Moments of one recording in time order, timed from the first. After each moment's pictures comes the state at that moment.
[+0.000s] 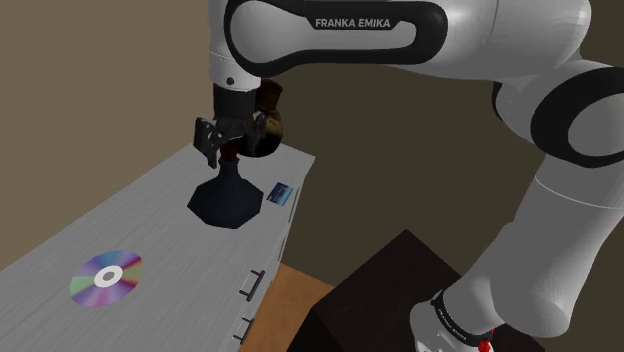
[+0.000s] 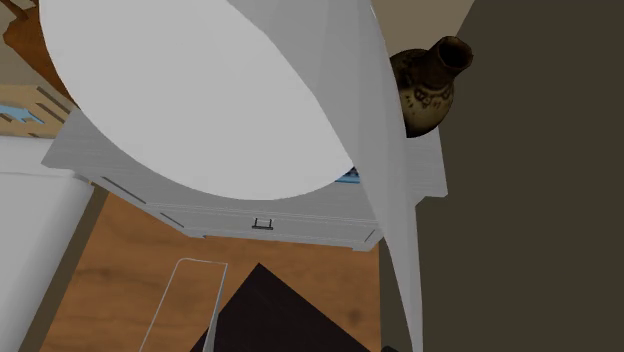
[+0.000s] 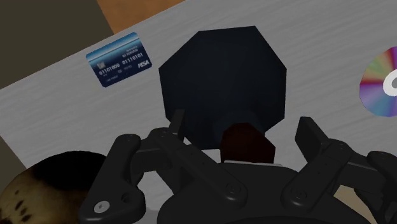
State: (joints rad) arm 0.21 0.31 0.37 -1.55 0.00 1.78 0.47
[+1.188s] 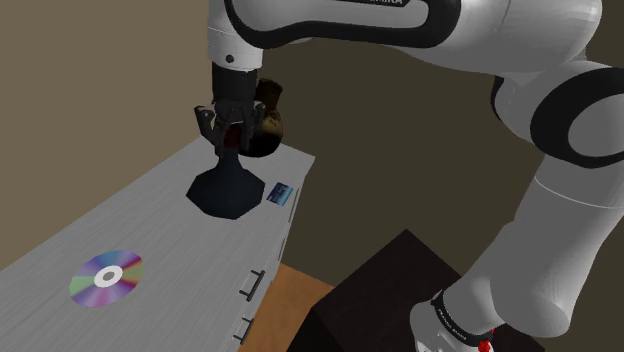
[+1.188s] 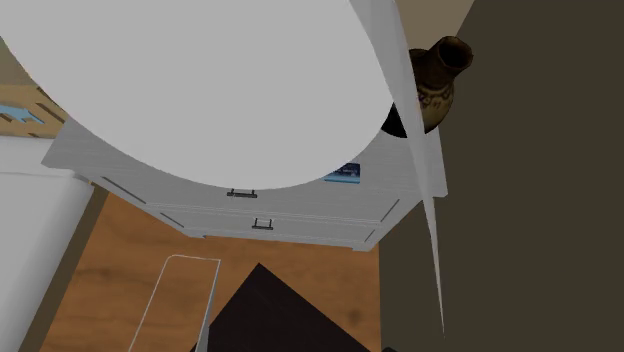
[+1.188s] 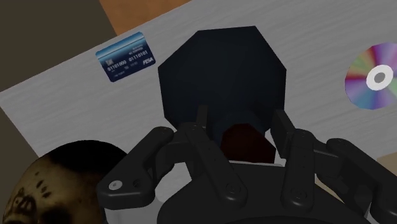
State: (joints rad) arm 0.22 0.31 0.37 -1.46 0.00 1.69 0.47
